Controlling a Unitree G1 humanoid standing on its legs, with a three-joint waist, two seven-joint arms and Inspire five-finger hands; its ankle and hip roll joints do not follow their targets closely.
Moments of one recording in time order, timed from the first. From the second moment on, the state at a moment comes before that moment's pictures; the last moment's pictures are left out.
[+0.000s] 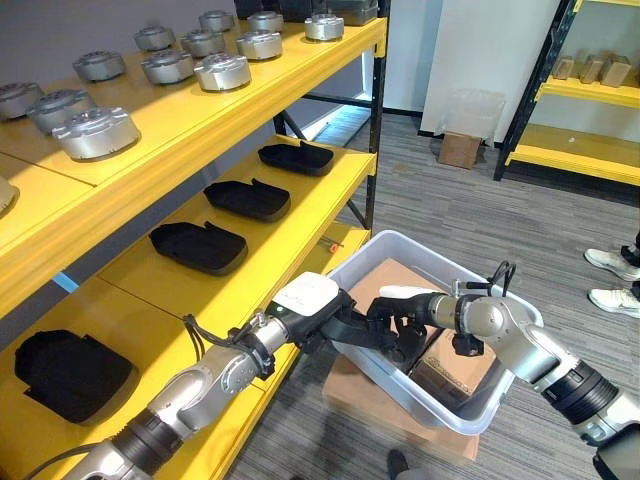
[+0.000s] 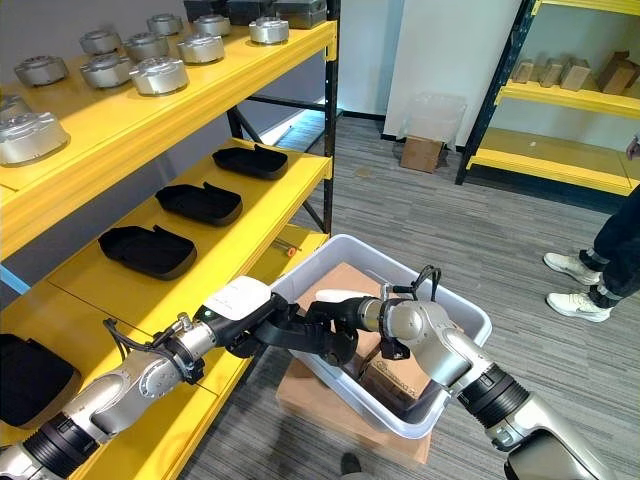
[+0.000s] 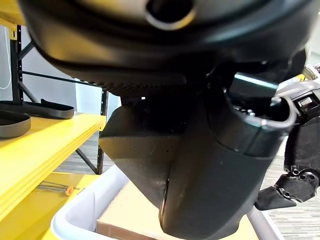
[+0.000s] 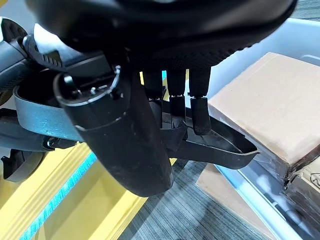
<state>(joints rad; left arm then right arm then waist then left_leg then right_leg) -0.24 0.73 -0.55 -0.08 0.63 -0.12 -0.05 -0.50 -0.74 0.60 -0.02 -0.23 0.18 0.64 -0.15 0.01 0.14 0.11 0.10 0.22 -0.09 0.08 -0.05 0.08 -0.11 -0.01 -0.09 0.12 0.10</state>
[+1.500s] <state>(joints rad) -0.18 0.71 -0.54 -0.01 0.59 -0.11 -0.02 -0.43 -0.76 0.40 -0.24 0.14 0.31 0.61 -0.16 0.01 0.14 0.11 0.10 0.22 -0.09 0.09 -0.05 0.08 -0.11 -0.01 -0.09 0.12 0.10</state>
